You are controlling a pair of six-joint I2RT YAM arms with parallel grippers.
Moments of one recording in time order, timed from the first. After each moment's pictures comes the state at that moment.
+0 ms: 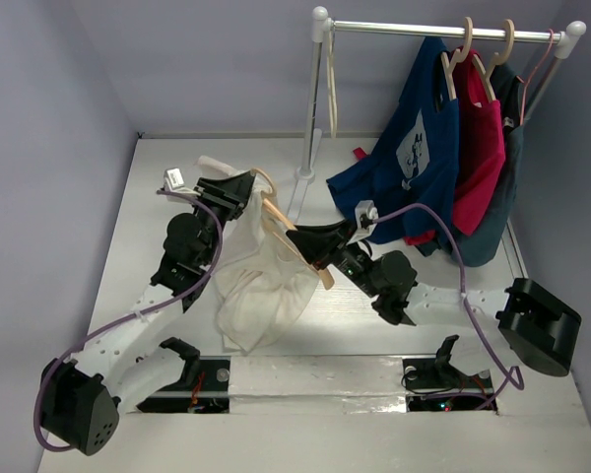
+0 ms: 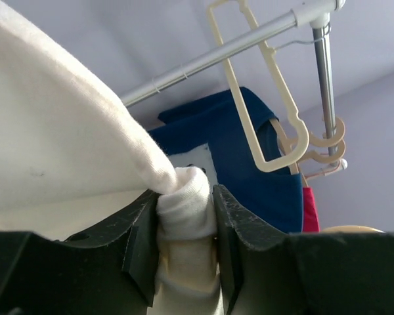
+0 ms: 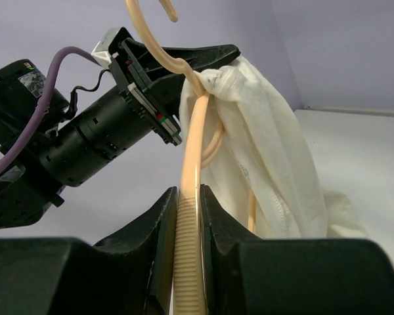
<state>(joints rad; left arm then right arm) -0.48 0.94 0.61 0.50 -0.19 -1.07 1.01 1.32 0.56 1.18 0.09 0.44</state>
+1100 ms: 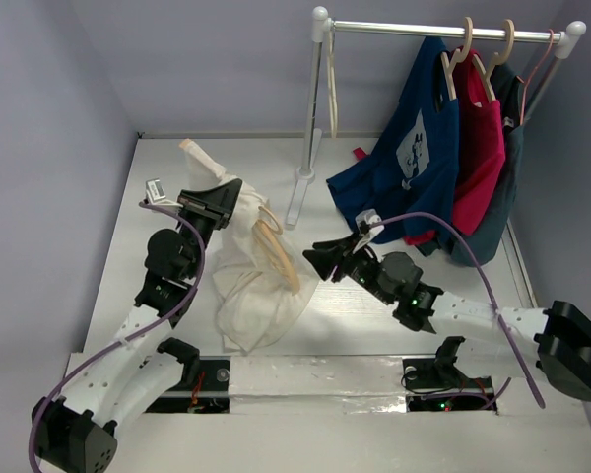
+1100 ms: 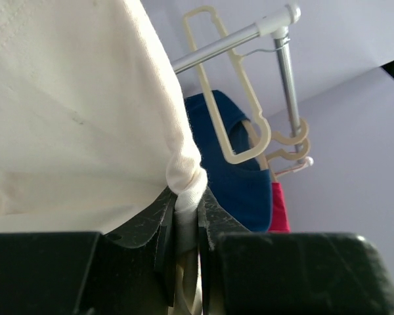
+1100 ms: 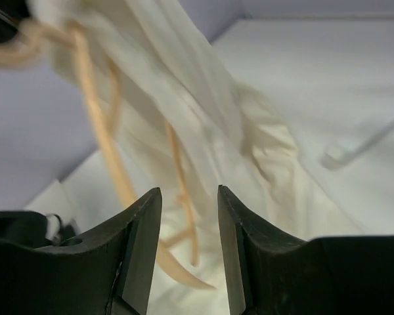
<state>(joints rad) -0.43 0.76 0.56 0.42 -0.15 -1.12 0.99 1.09 0.50 0.70 0.14 0.42</state>
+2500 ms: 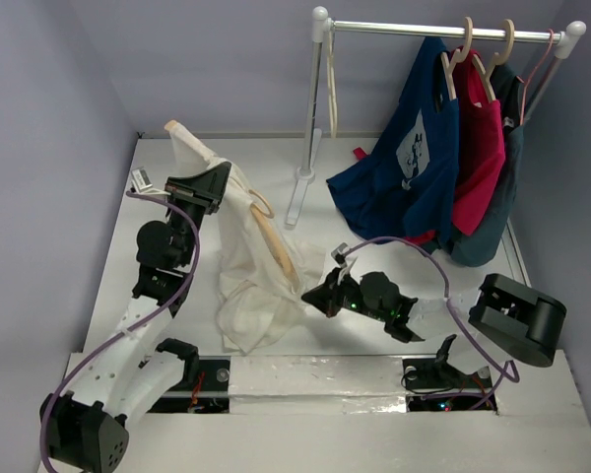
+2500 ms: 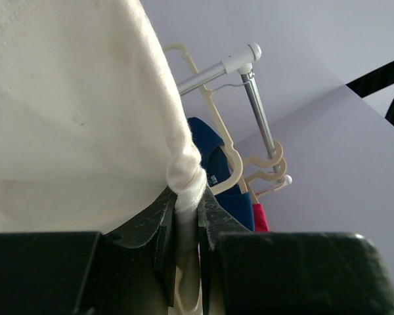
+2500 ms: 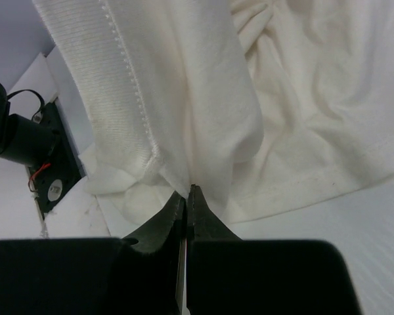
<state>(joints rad) -0.31 0.80 0.61 0.54 -0.06 -1.16 1.00 1.44 0.30 0.93 -0.10 0.52</state>
